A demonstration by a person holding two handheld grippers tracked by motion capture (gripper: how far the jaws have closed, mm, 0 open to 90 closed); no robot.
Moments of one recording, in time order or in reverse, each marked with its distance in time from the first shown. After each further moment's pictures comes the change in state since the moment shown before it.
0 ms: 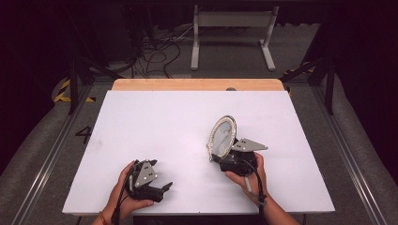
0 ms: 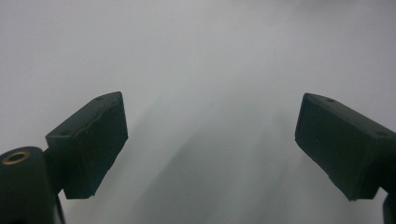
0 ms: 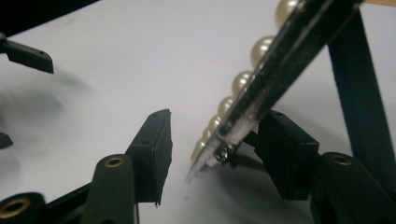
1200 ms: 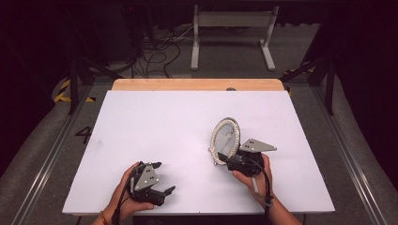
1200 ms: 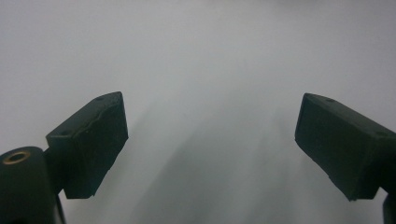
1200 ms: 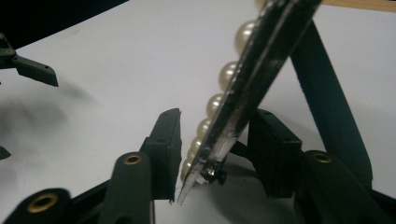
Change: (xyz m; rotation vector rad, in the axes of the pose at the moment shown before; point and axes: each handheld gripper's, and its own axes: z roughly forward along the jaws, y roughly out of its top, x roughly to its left) left arm -0.004 -0.002 0.002 -0.029 -0.064 0.039; right arm -0.012 -0.005 -0.016 -0.035 0.012 0.016
